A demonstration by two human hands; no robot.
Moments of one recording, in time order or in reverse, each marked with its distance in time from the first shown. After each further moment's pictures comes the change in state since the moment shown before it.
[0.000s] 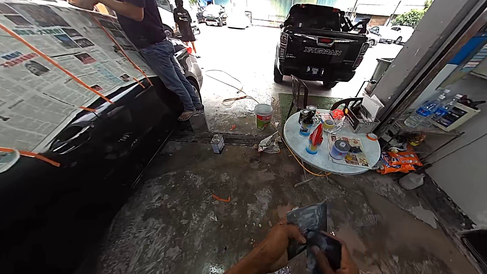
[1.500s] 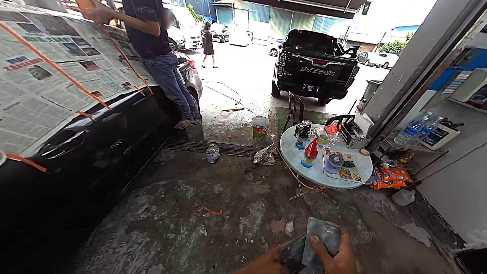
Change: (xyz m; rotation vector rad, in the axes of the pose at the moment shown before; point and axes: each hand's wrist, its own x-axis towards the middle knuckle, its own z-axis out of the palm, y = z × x) left_hand -0.009 -0.005 -0.037 0.479 -0.387 0.006; right_hand 0.044 -0.029 0.000 0.046 0.122 0.128
